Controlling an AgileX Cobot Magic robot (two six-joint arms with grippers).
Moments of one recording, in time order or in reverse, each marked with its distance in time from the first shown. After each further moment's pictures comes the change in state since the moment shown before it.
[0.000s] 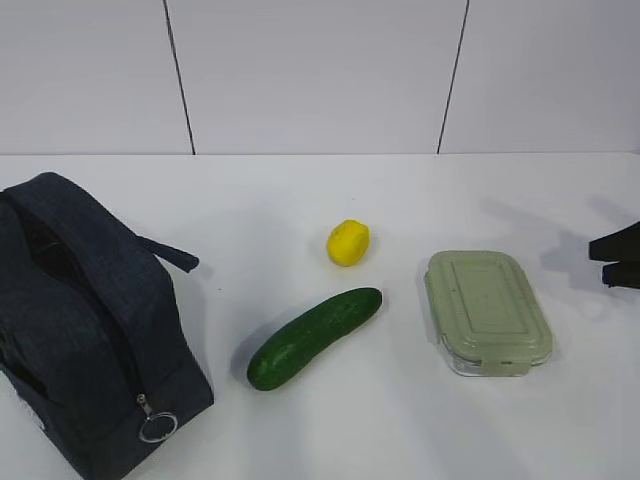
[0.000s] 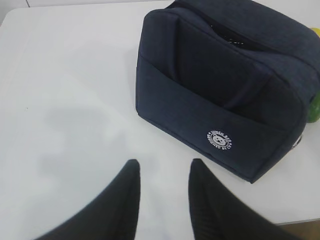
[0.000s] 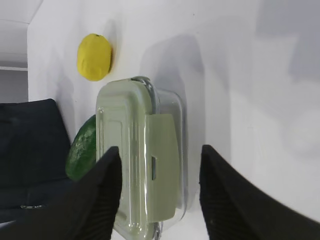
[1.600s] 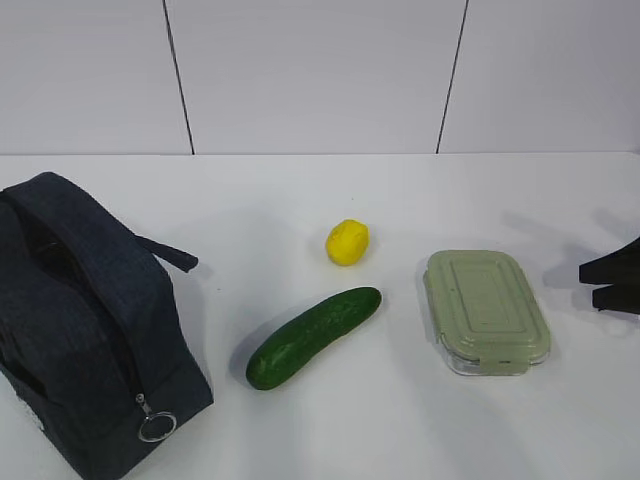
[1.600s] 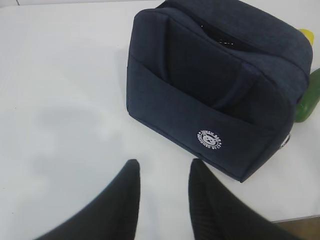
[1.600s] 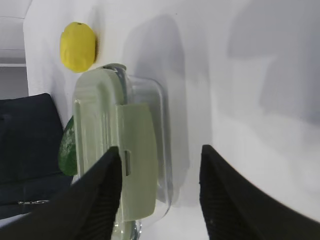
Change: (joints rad) left arm 0.000 0.000 0.000 -0.029 0.000 0.000; right arm 0.000 0.088 0.000 0.005 0.000 -0.014
